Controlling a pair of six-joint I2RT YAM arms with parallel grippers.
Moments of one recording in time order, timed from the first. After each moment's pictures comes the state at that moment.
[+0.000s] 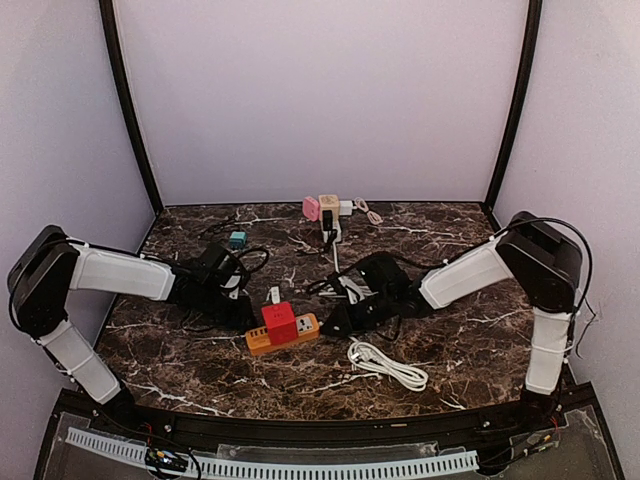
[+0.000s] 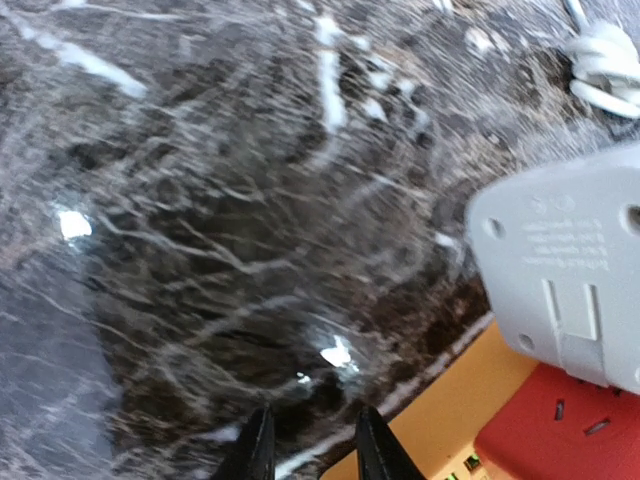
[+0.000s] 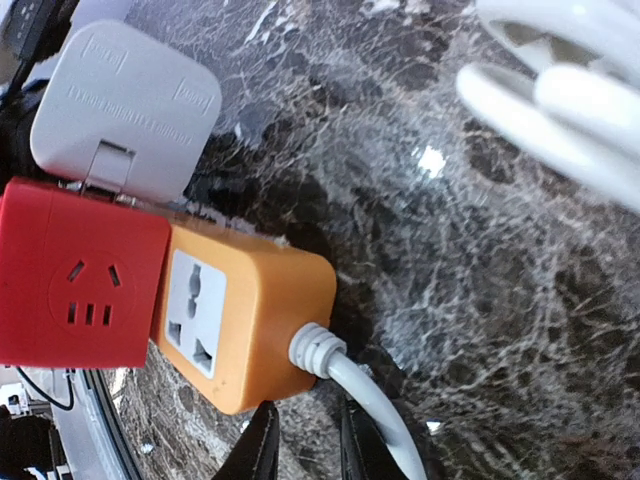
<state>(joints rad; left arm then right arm) -0.63 1.60 0.79 -0.31 0.14 -0.52 0.86 1.95 0.98 0.16 -0.47 0.56</state>
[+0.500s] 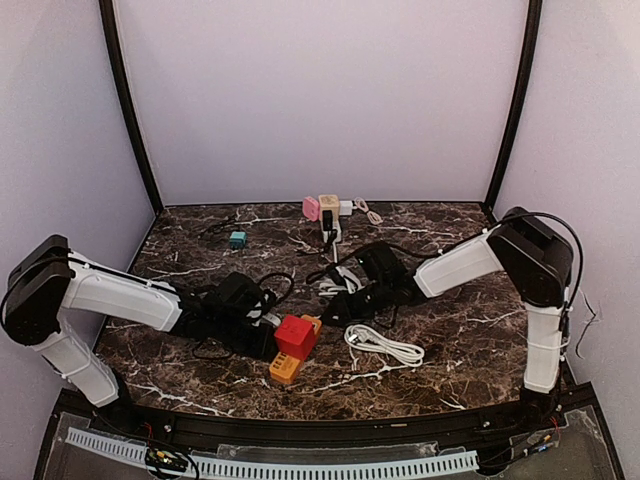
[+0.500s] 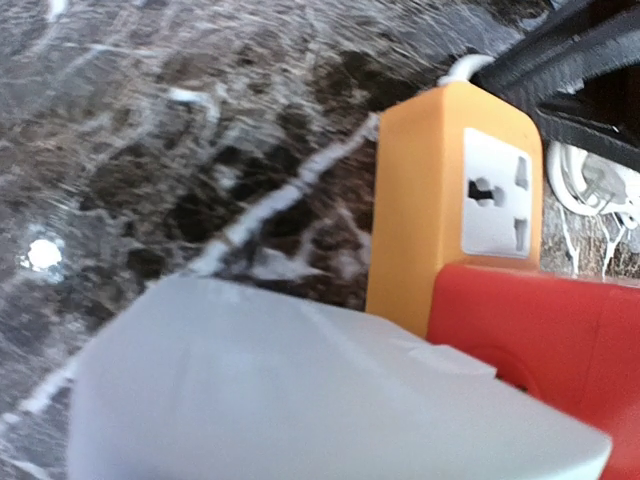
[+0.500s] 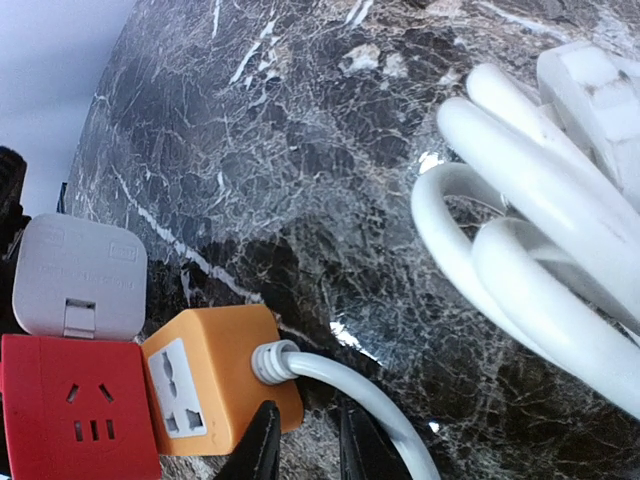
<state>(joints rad) -0.89 1.56 0.71 -0.19 0.11 -0.66 0.80 2.01 1.08 0.11 -0.51 0.50</state>
